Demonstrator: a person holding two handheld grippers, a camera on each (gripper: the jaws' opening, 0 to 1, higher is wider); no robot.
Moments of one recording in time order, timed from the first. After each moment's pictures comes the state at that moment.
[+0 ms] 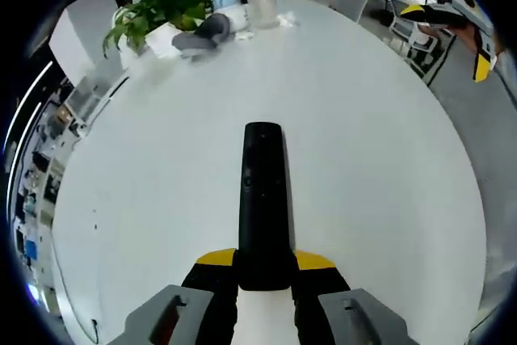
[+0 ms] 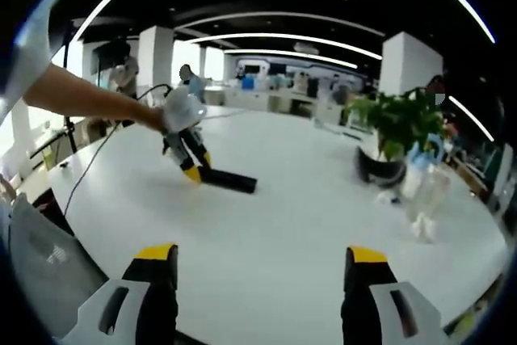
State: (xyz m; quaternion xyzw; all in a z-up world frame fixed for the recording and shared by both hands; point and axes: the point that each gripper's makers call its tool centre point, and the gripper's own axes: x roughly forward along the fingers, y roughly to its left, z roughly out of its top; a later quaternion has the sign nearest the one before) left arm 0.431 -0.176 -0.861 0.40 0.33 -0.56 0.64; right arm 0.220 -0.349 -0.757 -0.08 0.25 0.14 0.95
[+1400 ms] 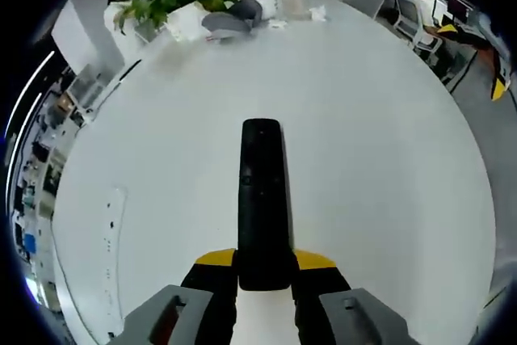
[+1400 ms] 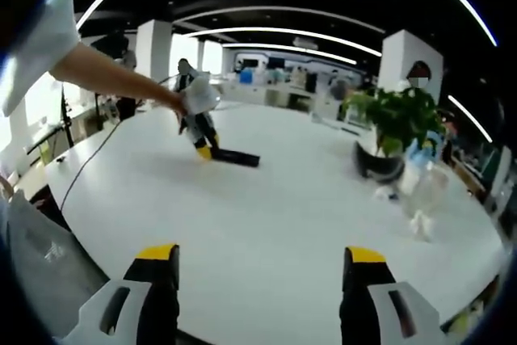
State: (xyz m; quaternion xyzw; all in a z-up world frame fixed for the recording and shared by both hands) left arm 0.493 -0.168 -0.857 0.41 0.36 -0.55 0.64; right arm 0.219 -0.351 -0.763 -0.09 0.27 0.13 0.95
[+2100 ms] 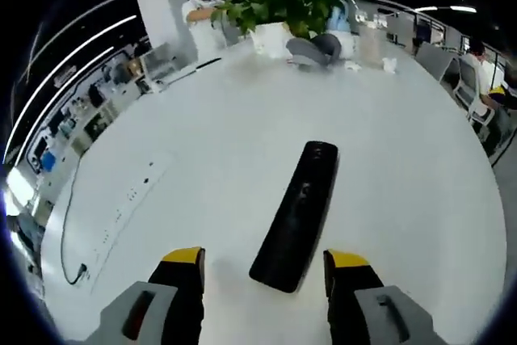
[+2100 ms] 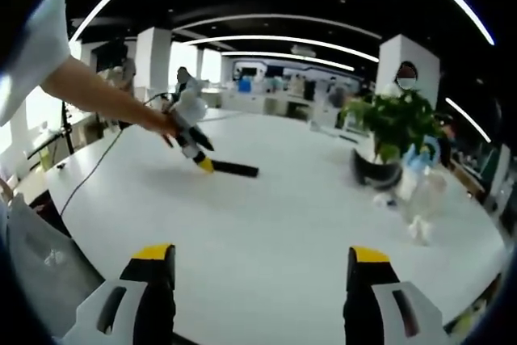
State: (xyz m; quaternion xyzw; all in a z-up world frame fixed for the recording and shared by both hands) left arm 0.511 -0.159 -0.846 0.26 0.32 -0.41 0.81; right arm 0.221 -0.352 -0.752 -0.08 0.24 0.13 0.96
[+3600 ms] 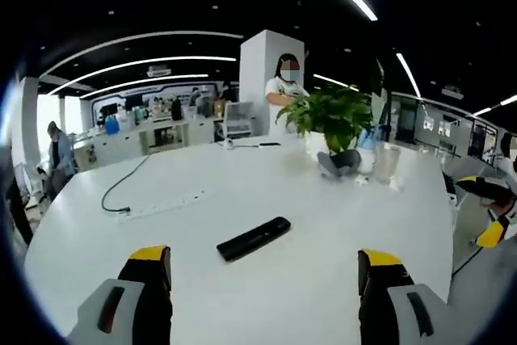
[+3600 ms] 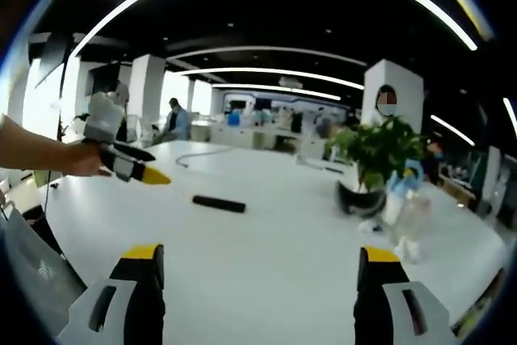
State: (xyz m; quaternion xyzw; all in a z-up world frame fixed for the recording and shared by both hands) left arm 0.373 -0.134 -0.730 0.04 0.18 -0.30 0.94; right arm 0.225 -0.361 -0.715 -0.08 0.15 0.11 0.98
